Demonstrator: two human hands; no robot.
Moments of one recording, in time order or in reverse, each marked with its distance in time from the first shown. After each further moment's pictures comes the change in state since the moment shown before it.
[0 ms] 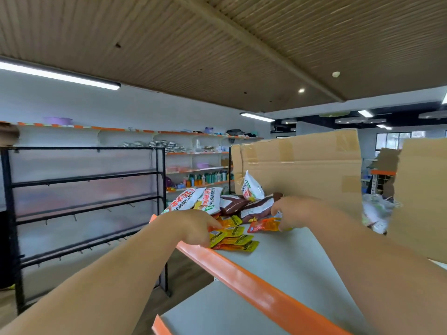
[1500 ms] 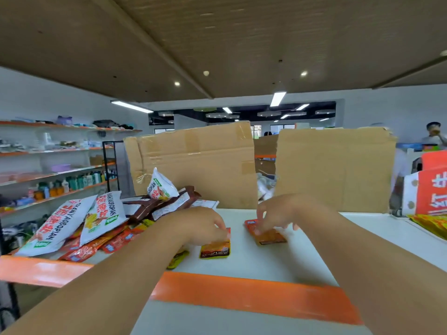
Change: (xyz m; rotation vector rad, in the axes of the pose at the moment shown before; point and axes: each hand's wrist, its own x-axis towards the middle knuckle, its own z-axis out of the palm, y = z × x) left_hand 0.075 0.110 0.008 -0.084 0.111 0.614; right_hand -0.128 0.022 0.000 0.233 -0.236 0.597
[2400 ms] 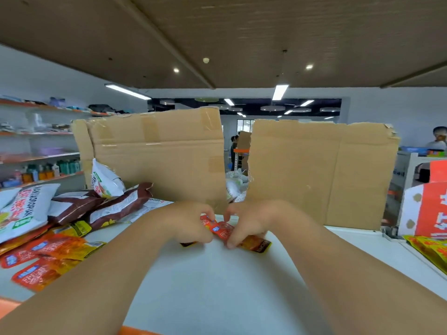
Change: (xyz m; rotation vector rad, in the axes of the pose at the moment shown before) left_hand 0.106 0.053 0.015 -0.165 0.027 -0.100; right_hand 0.077 0.071 0.001 0.064 -0.002 -0.209
